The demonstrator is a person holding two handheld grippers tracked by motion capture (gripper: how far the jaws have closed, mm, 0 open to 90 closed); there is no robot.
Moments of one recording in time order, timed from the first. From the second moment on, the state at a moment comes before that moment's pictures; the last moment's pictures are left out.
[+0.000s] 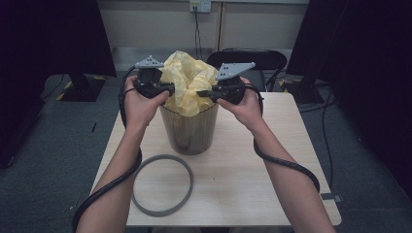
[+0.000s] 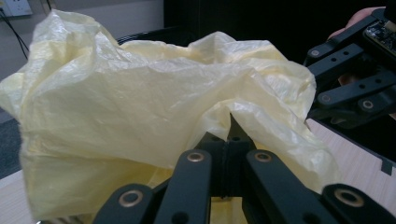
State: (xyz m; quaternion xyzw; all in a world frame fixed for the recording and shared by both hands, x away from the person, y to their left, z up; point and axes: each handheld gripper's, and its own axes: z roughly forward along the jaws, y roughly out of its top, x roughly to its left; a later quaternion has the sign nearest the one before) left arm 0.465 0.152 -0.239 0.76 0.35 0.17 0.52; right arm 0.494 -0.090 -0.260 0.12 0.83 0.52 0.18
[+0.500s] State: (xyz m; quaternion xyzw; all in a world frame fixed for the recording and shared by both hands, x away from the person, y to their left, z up) left arm 0.459 0.132 -0.225 0.77 0.32 0.15 0.54; right arm 0.493 -0.059 -0.262 0.13 0.82 0.54 0.17
